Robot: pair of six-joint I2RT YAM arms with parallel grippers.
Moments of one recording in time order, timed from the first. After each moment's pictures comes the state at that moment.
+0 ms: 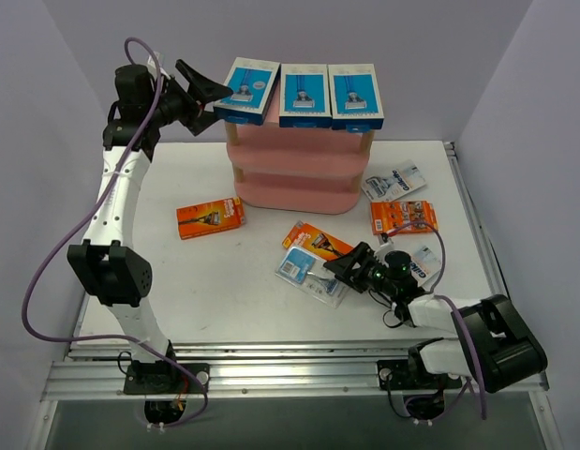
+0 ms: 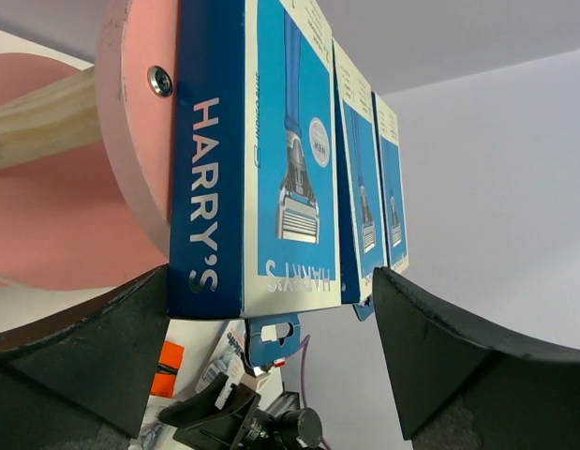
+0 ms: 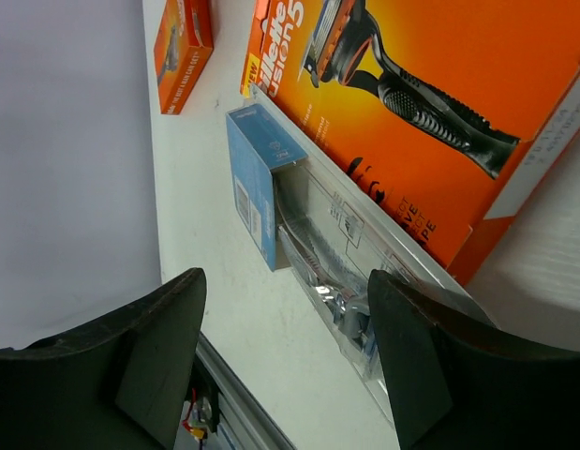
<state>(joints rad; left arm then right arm) -0.07 1.87 2.09 -0.44 0.62 -1.04 0.33 1.29 0.15 0.73 -0.41 1.05</state>
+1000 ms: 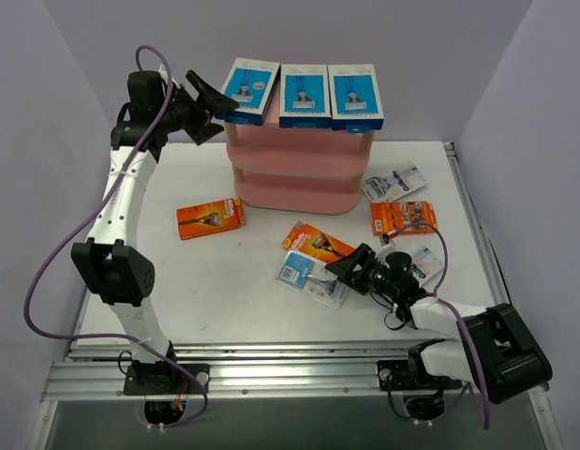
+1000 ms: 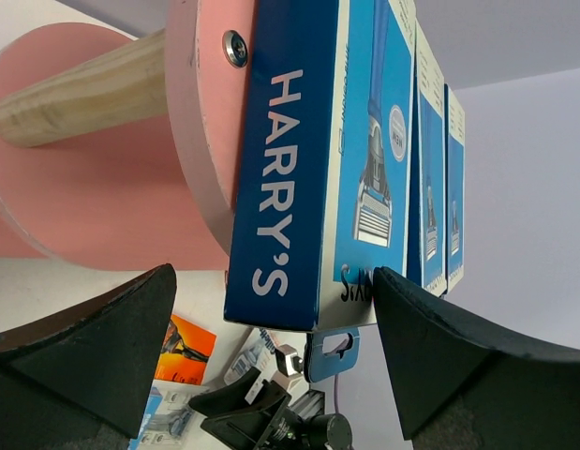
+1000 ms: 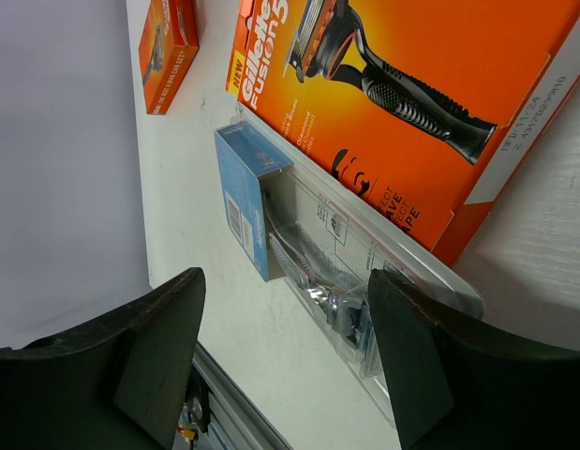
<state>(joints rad) -0.11 1.88 2.09 -0.56 0.53 -0.96 0.33 1.22 0.15 0.62 -0.39 1.02</state>
